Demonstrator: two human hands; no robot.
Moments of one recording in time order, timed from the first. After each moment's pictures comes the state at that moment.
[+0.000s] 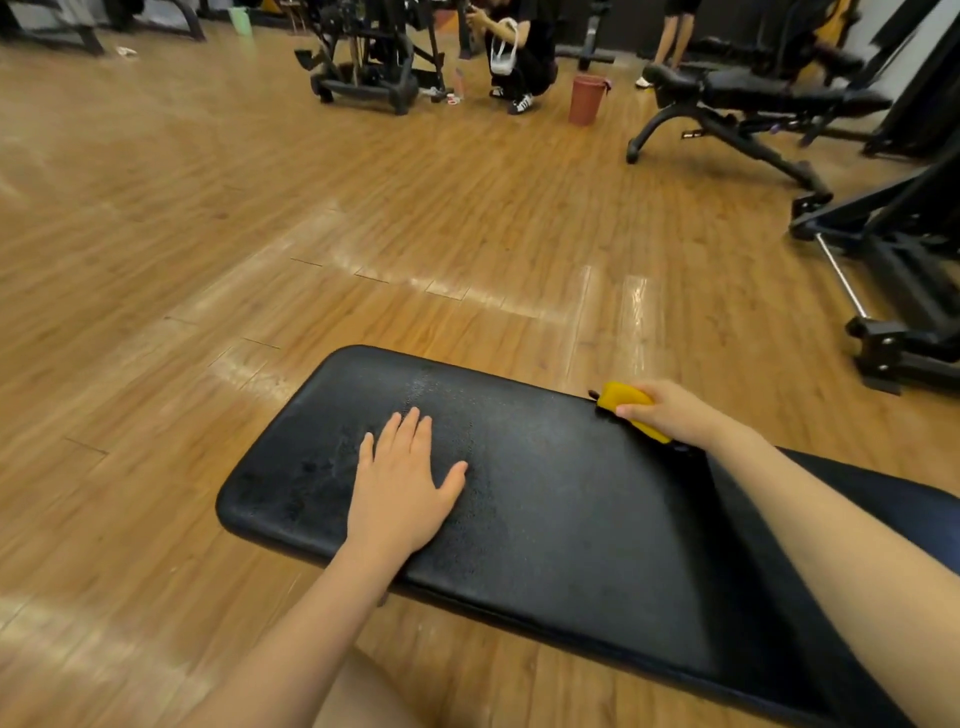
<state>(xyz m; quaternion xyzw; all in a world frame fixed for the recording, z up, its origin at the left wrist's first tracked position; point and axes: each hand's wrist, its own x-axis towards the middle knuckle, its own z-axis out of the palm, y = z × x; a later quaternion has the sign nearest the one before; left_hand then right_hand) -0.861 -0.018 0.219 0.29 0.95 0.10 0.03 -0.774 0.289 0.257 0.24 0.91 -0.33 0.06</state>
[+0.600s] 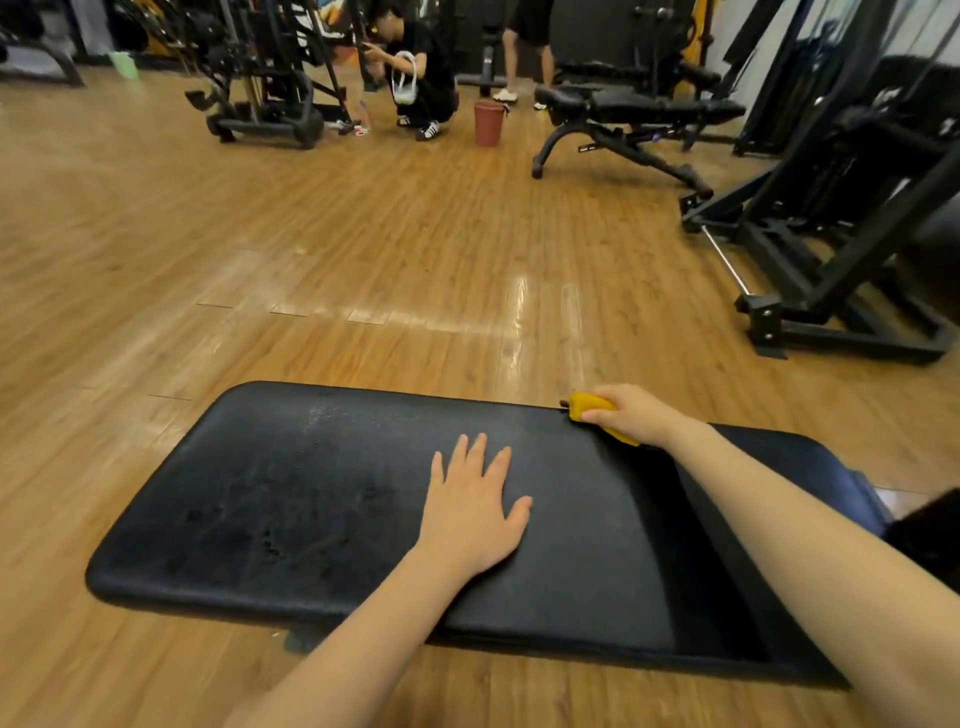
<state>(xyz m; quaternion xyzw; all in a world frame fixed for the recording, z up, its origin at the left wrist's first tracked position) -0.777 0.091 0.231 0.46 0.88 0.09 0.11 -0.707 0.333 0.253 0.27 0.92 -0.28 0.04</state>
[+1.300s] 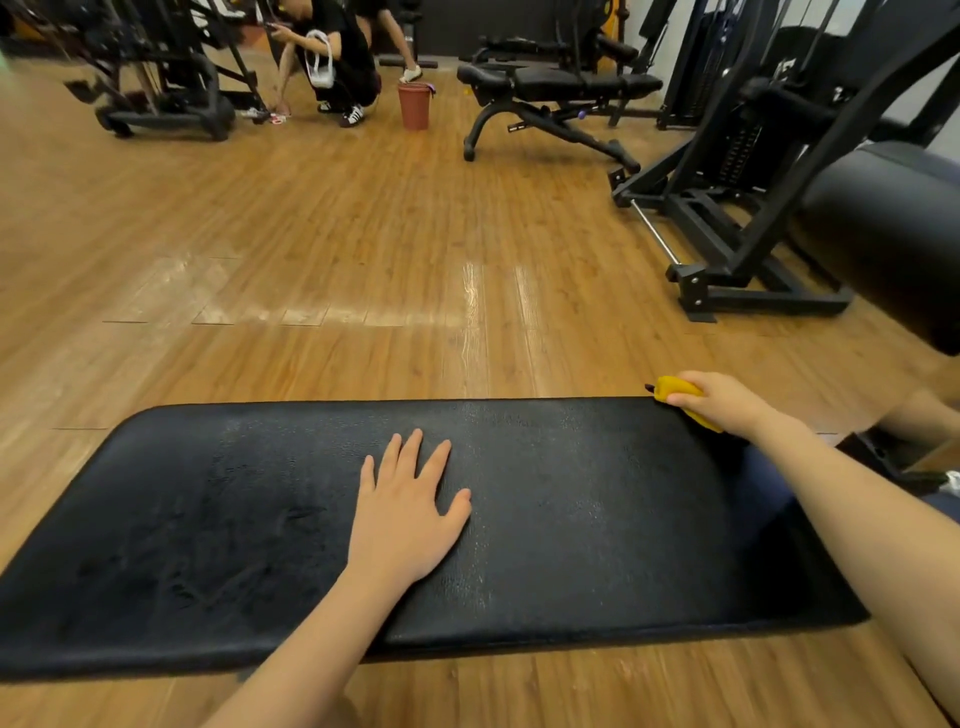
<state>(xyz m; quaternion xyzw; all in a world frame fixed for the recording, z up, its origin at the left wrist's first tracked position) -0.777 0.100 0.215 0.45 0.89 0.07 0.06 -0.569 0.436 0.245 0.42 0.88 -0.24 -0.02</state>
